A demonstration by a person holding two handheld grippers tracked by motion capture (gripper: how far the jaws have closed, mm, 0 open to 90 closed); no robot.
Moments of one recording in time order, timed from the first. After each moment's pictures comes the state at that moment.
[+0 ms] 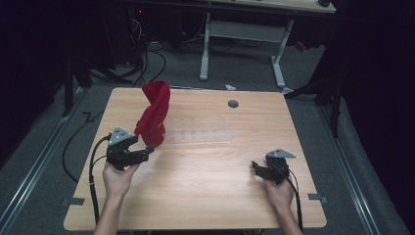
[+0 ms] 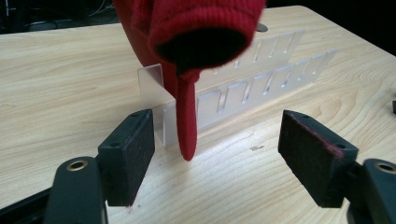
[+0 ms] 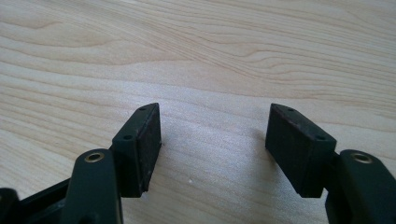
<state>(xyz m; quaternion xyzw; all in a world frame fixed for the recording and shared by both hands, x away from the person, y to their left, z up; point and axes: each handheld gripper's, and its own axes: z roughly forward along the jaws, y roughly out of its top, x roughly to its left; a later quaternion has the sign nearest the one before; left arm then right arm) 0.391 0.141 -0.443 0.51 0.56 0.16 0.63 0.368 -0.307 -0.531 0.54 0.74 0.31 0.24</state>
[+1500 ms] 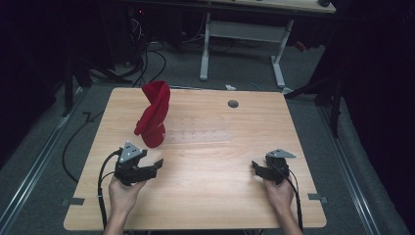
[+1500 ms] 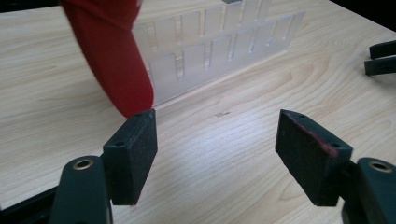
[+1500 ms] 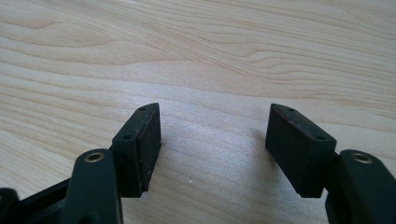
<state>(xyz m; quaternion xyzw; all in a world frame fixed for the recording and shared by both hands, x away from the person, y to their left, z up) 0.354 0.115 -0.462 0.55 0.54 0.15 0.62 0.368 -0.307 -0.531 0.54 0.74 0.31 0.24</state>
